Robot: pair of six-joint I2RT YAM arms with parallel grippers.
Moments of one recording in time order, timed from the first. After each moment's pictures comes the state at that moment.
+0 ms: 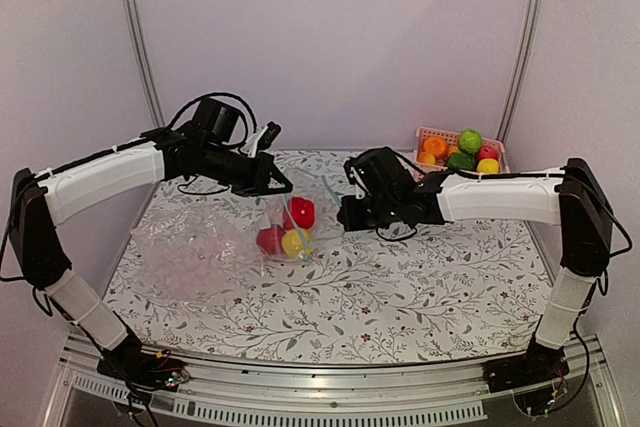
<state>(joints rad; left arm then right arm) -0.59 1.58 1.33 -0.48 0.49 -0.41 0.88 1.82 1.31 -0.23 0.09 0.56</state>
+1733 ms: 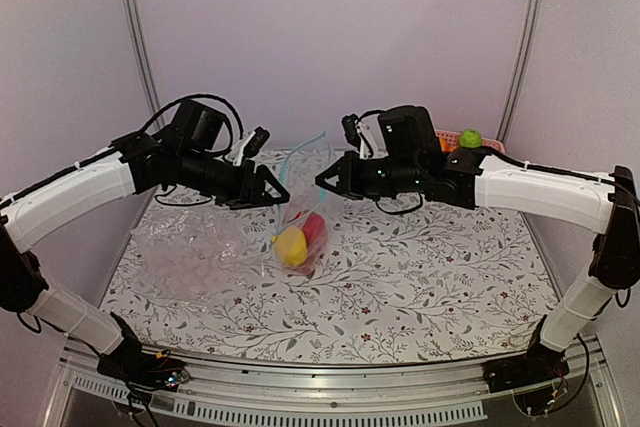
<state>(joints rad) -0.67 1.39 1.26 -0.61 0.43 -0.50 0.91 1.64 1.37 -0.14 -0.20 0.73</state>
